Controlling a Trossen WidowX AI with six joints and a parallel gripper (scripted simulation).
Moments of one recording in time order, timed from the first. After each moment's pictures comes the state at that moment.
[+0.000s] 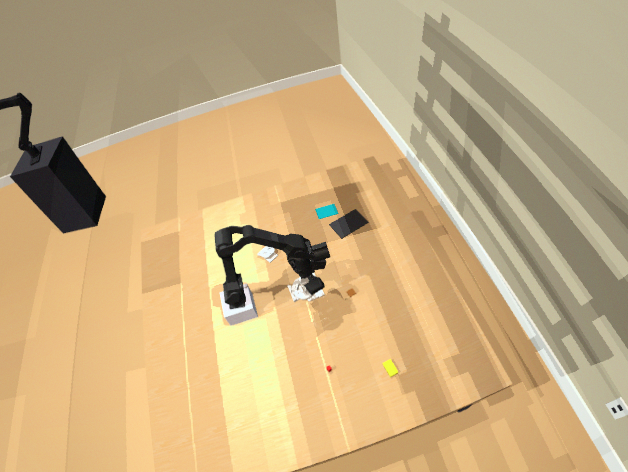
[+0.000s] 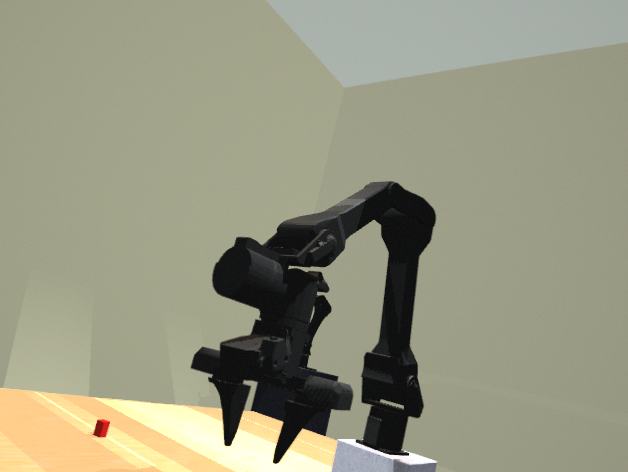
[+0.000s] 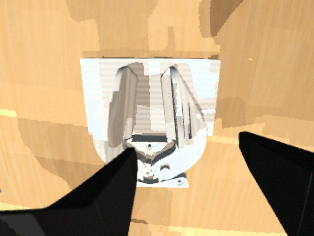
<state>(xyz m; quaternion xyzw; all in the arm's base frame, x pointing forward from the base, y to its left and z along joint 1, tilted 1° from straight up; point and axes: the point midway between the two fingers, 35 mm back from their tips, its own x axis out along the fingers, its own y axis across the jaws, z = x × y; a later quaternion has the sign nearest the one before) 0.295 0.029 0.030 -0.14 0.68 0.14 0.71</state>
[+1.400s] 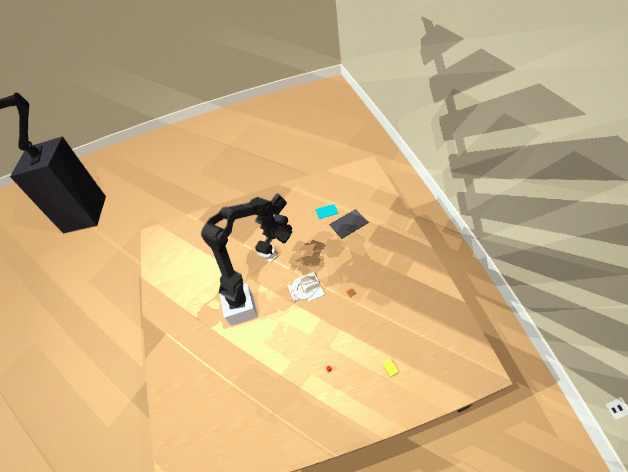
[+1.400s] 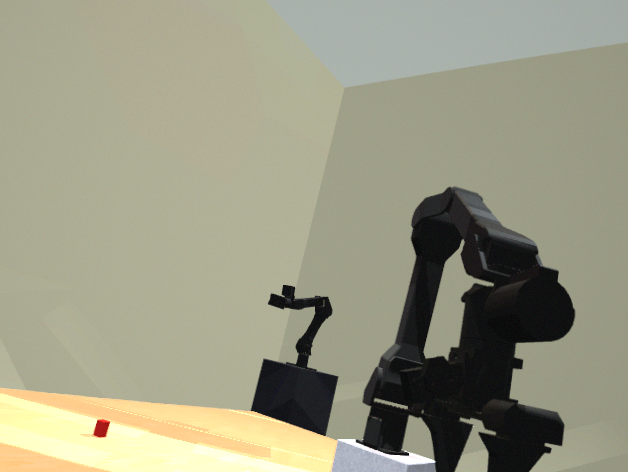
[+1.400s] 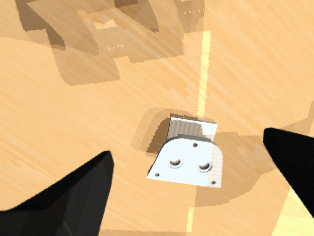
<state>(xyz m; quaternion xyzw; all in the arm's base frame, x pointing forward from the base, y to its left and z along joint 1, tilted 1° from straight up) 0.182 0.232 0.052 0.21 0.68 -0.18 0.68</state>
